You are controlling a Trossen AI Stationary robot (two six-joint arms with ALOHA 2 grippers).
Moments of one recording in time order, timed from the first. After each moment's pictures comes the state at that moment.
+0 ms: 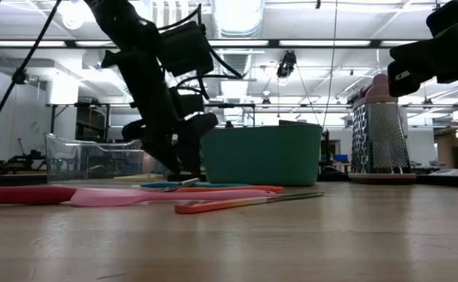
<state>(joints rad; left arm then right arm) 0.01 1.73 0.99 -0.36 -0.45 -0.77 0.04 0.06 0.01 0.08 -0.16 0.08</state>
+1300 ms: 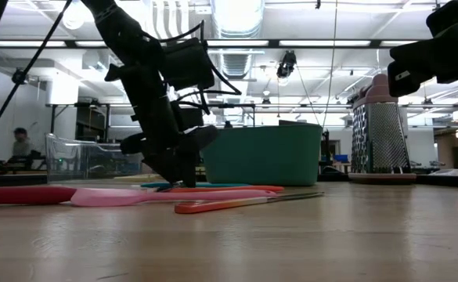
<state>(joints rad) 0.05 1.78 0.96 -0.31 -0.37 -0.80 0.04 0.06 0.01 0.08 -0.16 0.08</state>
